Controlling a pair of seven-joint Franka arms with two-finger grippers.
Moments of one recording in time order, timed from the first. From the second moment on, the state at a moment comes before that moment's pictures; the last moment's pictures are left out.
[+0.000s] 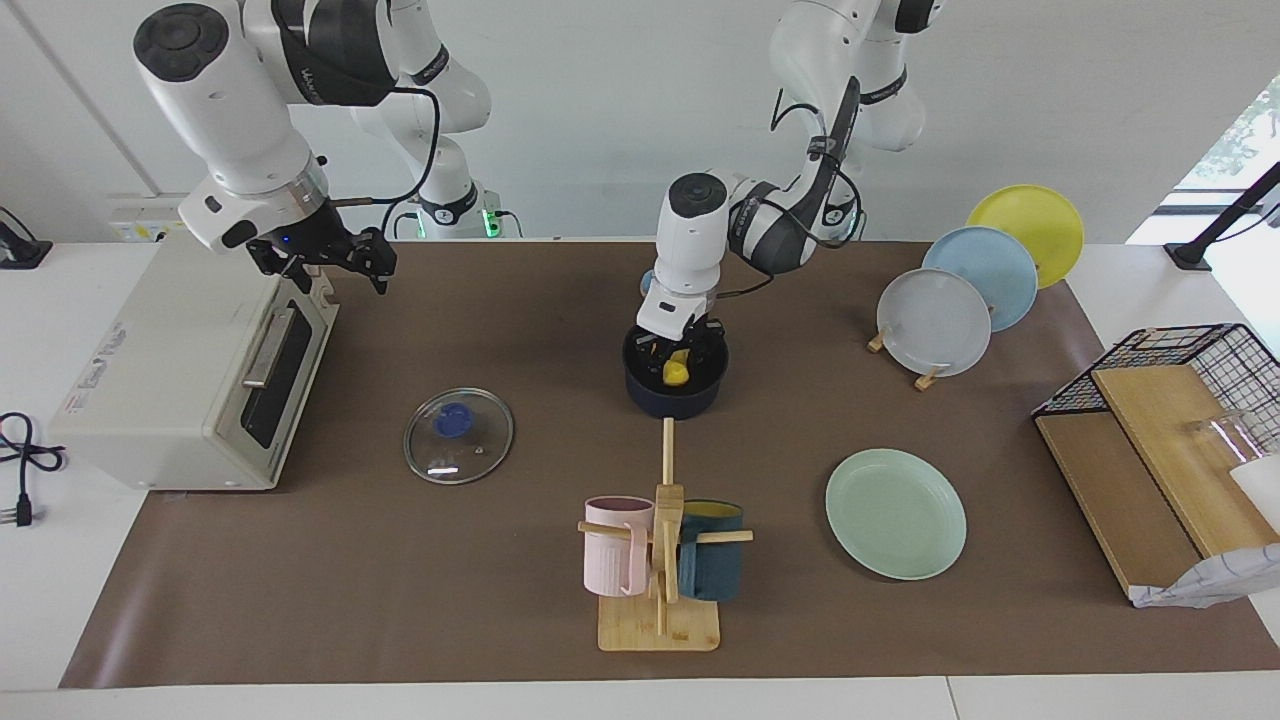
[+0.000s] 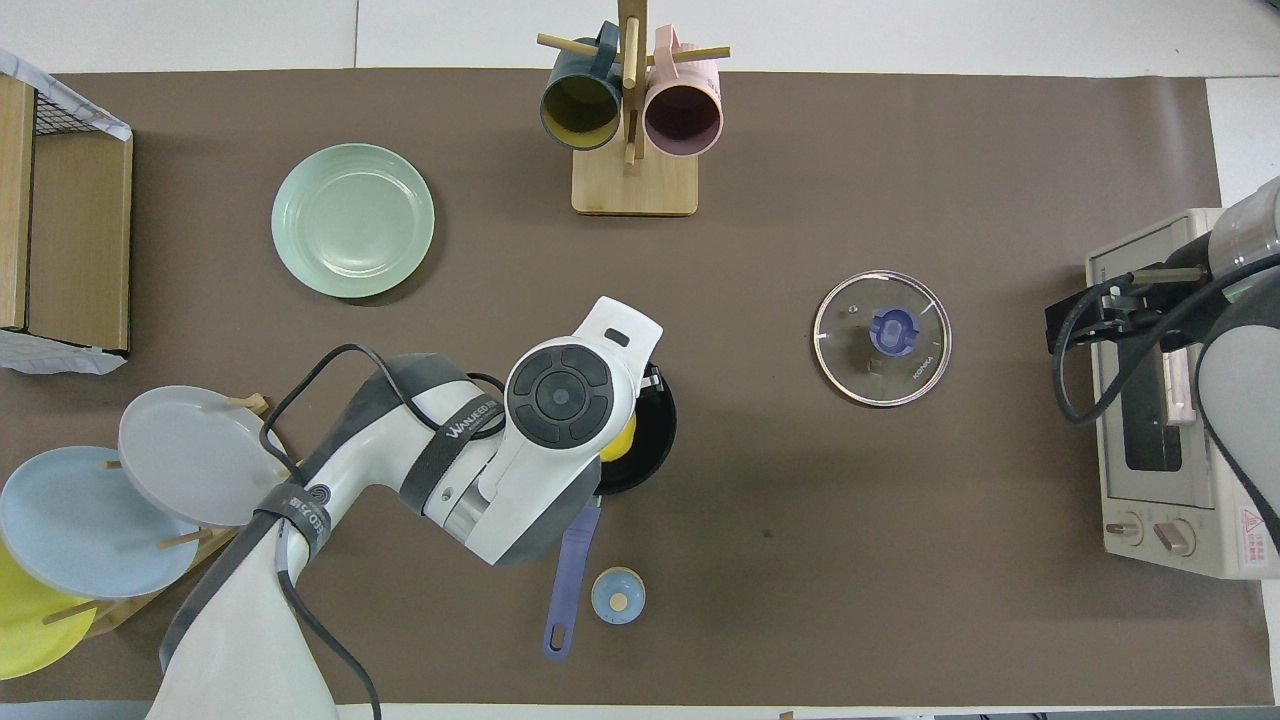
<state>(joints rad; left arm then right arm) -0.73 0.24 0.00 -1.94 0.03 2.25 -0.94 0.05 0.00 -0.01 -1.67 -0.02 1.55 0.05</state>
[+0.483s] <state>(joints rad) -0.60 0.19 0.01 -1.71 0.01 1.98 -0.84 0.03 0.00 0.00 -1.67 -0.02 1.55 0.05</state>
